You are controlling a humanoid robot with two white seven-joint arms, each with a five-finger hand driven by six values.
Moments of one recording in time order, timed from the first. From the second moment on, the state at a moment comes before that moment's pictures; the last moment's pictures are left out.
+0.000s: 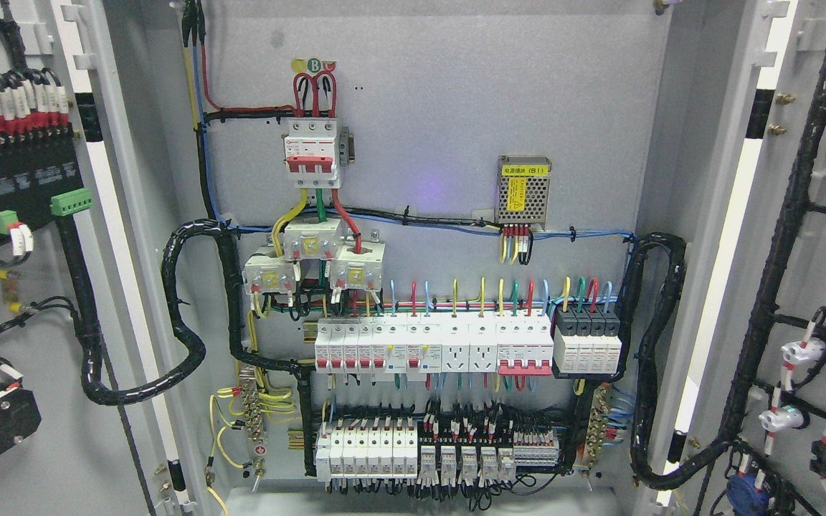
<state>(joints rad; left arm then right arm) 0.08 0.23 0.44 -1.68 0.44 -0.77 -0.13 0.50 -0.55 -0.30 -1.94 -0.95 -0.71 0.36</state>
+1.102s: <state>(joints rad) -0.08 0.37 0.56 -1.38 0.51 -0.77 -0.13 0.50 -0.58 -0.32 -1.91 -1.02 -0.71 0.36</state>
